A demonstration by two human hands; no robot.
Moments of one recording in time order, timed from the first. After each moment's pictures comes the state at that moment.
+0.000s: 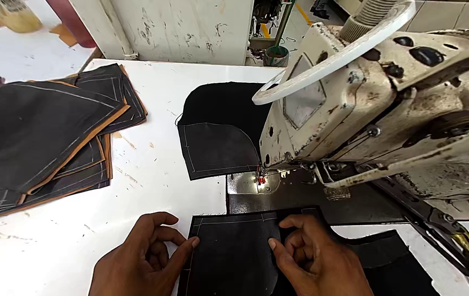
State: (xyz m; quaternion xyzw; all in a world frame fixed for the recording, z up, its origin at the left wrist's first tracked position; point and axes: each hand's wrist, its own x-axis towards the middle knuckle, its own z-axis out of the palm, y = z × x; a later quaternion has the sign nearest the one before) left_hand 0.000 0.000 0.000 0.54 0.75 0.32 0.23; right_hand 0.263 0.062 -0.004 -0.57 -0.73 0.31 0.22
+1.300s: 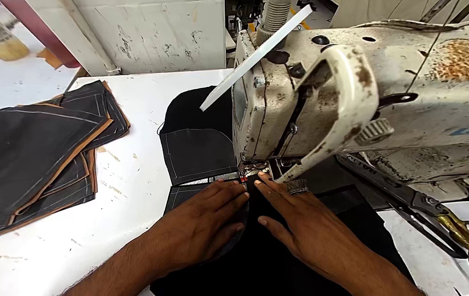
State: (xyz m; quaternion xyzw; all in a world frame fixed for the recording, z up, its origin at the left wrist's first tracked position) left_hand 0.025 0.105 -0.030 0.91 0.36 0.17 0.08; right_hand 0.295 0.126 -0.039 -0.40 -0.90 0.05 0.15
